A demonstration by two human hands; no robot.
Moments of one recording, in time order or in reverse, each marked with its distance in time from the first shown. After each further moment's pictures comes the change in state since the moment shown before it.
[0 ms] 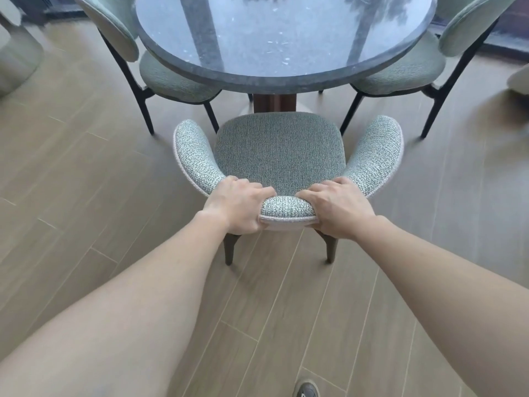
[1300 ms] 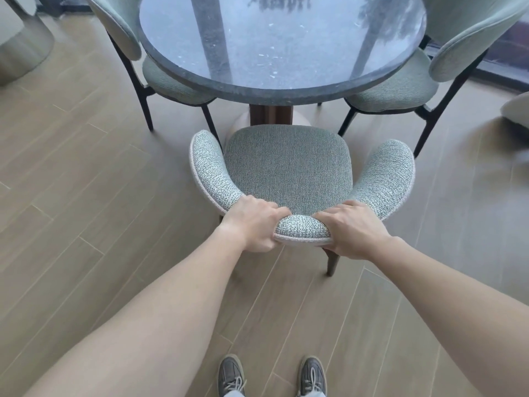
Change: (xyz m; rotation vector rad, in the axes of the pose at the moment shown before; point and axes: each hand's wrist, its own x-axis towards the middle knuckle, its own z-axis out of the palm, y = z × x) left_hand 0.027 0.092 -0.020 -0.067 -0.061 -0.024; right_hand -0.056 0.079 0.015 -0.005 -0.046 -0.119
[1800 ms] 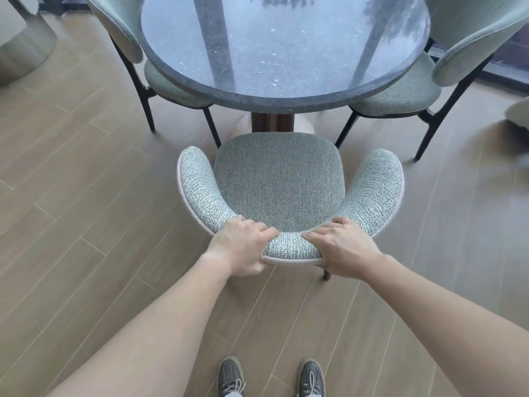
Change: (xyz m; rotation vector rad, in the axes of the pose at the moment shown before) left_hand -0.024 -0.008 0.013 -0.009 -0.005 0.005; right_hand 0.005 -0.008 0.007 -0.016 -0.080 -0.093
